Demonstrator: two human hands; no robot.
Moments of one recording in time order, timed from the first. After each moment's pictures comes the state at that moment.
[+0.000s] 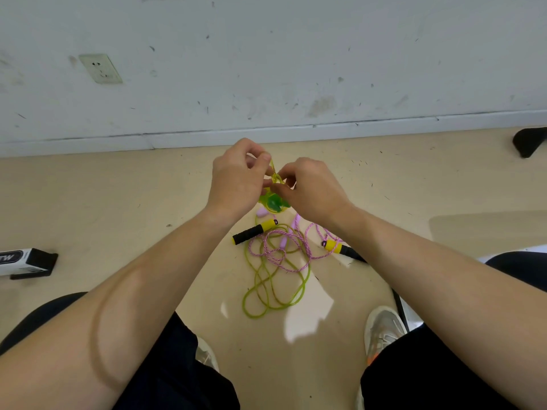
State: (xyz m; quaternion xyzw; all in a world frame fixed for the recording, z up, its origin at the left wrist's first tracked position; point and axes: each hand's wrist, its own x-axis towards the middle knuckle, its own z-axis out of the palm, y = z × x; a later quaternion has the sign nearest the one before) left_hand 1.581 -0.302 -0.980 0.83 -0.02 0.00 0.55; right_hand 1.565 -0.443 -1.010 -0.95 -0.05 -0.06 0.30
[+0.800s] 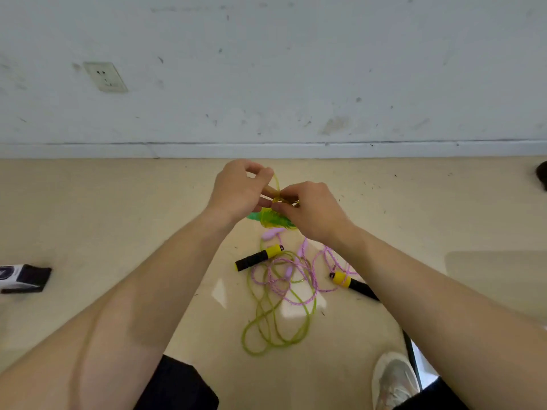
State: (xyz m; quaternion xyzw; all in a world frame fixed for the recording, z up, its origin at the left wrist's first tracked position) left_hand 1.670 -0.293 -0.980 0.84 0.05 -0.12 0.53; right_hand 1.641 -0.440 -1.014 -0.94 -0.06 0.04 0.34
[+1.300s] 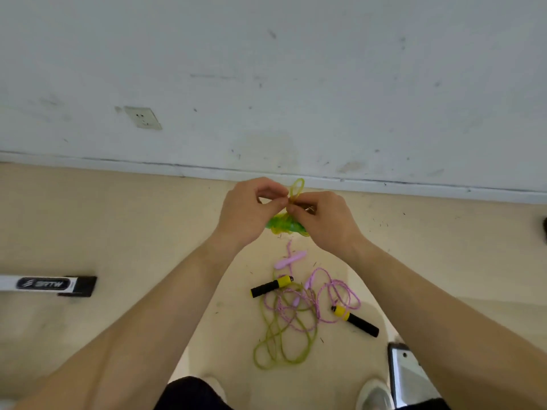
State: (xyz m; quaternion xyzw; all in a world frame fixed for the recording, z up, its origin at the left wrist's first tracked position) left_hand 1.771 -0.277 -0.852 0.86 -0.02 -0.08 0.51; right_hand 1.753 -0.442 -0.860 -0.89 -0.03 0.07 0.46
